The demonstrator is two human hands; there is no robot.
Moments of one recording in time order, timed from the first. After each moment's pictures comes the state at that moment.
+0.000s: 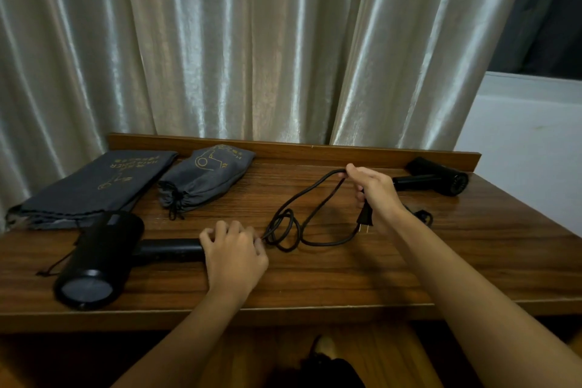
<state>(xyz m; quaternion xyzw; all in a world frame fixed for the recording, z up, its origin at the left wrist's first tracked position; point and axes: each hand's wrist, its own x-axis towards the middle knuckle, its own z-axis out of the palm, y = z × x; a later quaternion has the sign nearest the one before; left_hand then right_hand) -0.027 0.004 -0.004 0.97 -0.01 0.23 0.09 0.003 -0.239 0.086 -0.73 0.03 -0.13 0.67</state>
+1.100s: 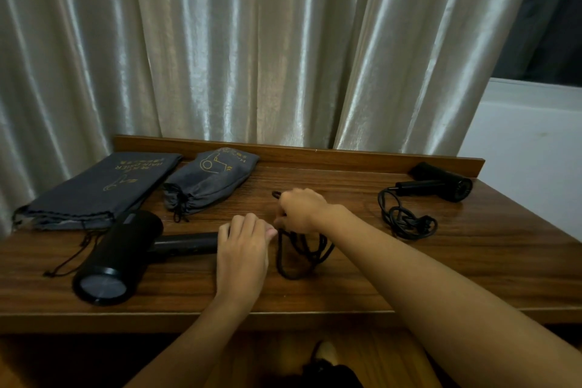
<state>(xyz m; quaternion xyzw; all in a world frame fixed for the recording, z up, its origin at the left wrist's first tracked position) -0.031 0.004 -0.005 0.89 -0.12 0.41 0.13 0.047 -0.130 0.076 -0.98 -0.19 0.01 0.00</state>
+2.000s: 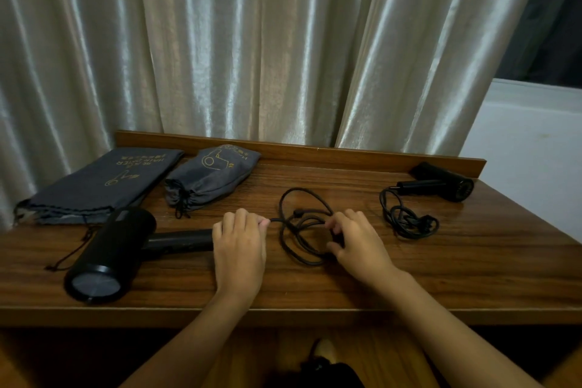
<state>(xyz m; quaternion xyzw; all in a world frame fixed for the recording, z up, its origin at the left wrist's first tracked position) -0.030 0.003 -0.003 0.91 -0.04 0.38 0.15 -0.032 -0.209 0.025 -0.97 -0.07 -0.17 0.15</state>
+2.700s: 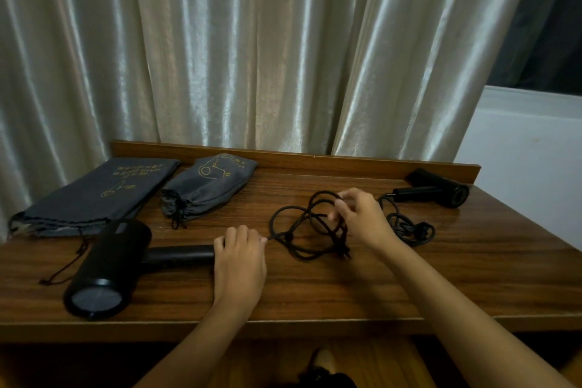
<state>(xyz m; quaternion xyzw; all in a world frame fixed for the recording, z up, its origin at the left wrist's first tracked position) -0.025 0.001 -0.009 0.94 -0.05 0.31 0.09 -0.012 -0.211 0.078 -0.89 0.01 -0.14 0.42</state>
